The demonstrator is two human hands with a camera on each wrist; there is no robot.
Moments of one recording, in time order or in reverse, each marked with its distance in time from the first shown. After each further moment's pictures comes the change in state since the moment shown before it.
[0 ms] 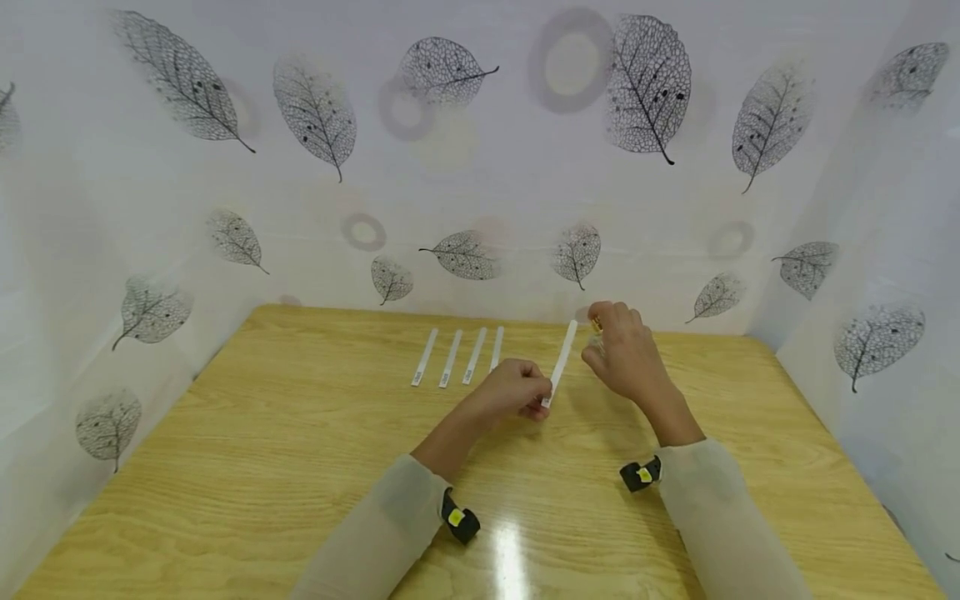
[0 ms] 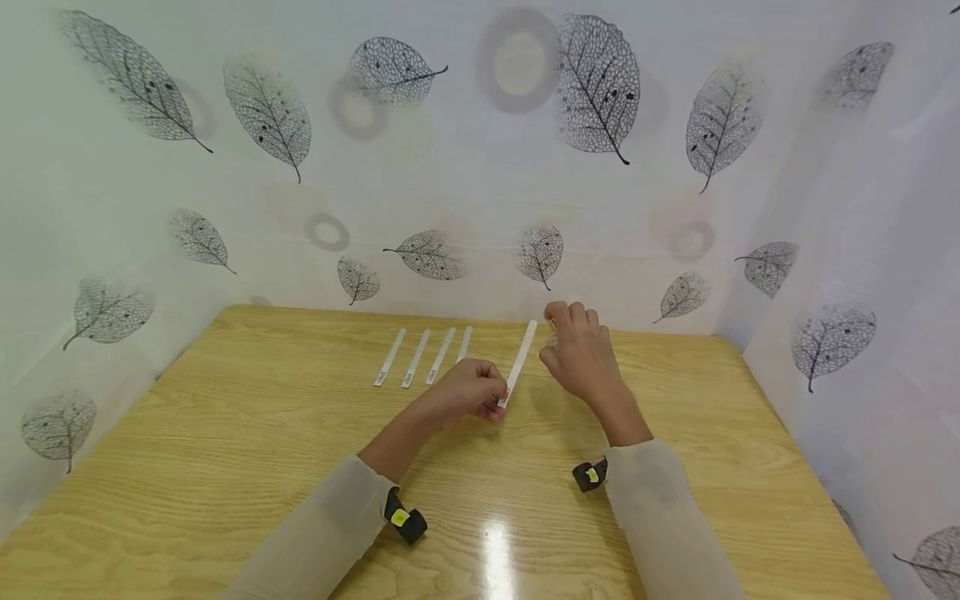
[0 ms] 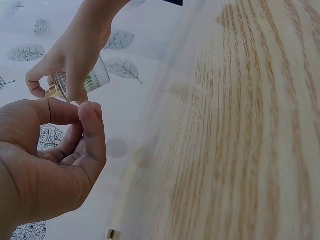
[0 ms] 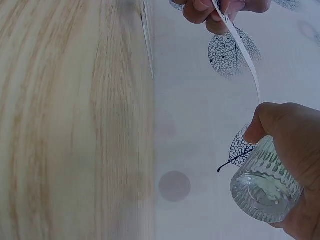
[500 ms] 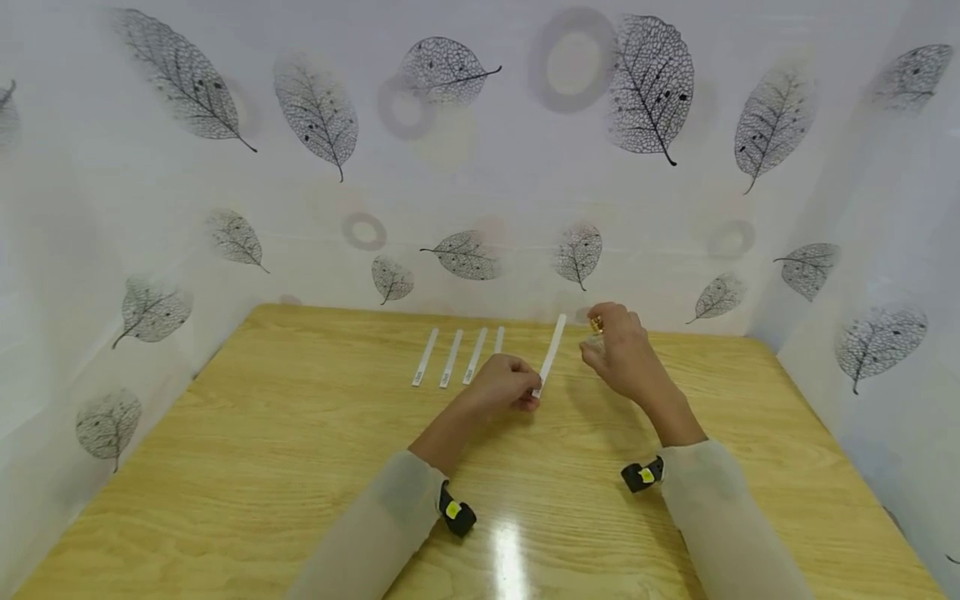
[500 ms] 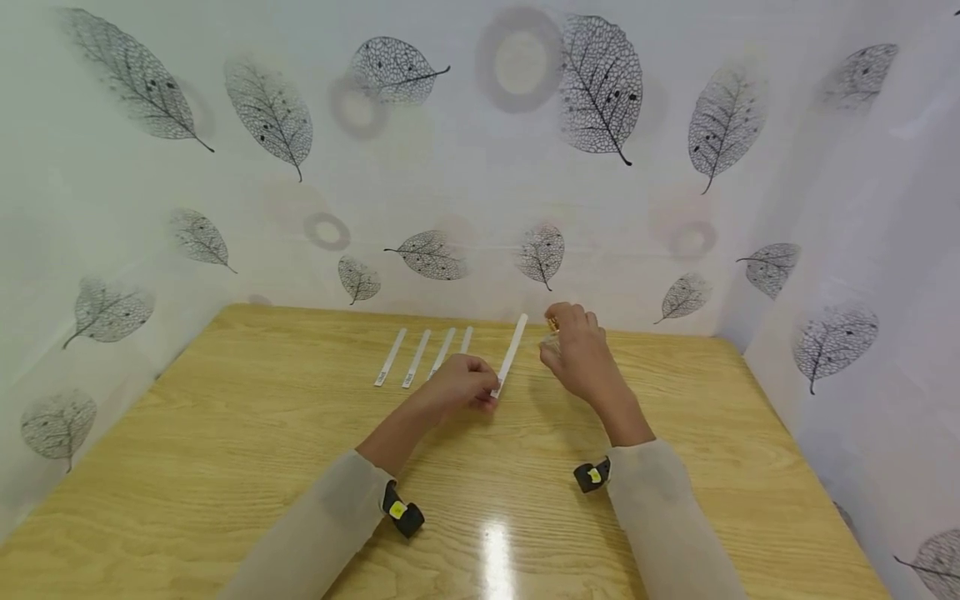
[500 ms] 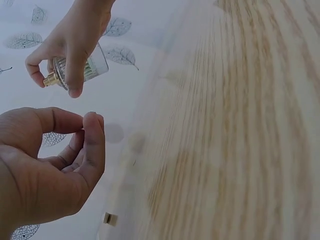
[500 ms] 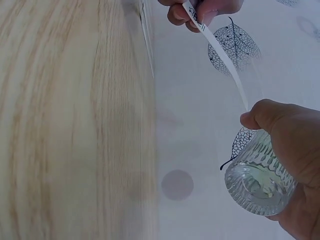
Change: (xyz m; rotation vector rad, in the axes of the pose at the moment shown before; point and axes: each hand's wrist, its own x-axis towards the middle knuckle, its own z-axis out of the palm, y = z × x) left_hand 0.010 -0.006 -0.014 -0.007 0.092 -0.017; right_hand 0.003 0.003 0.003 0.116 -0.076 0.050
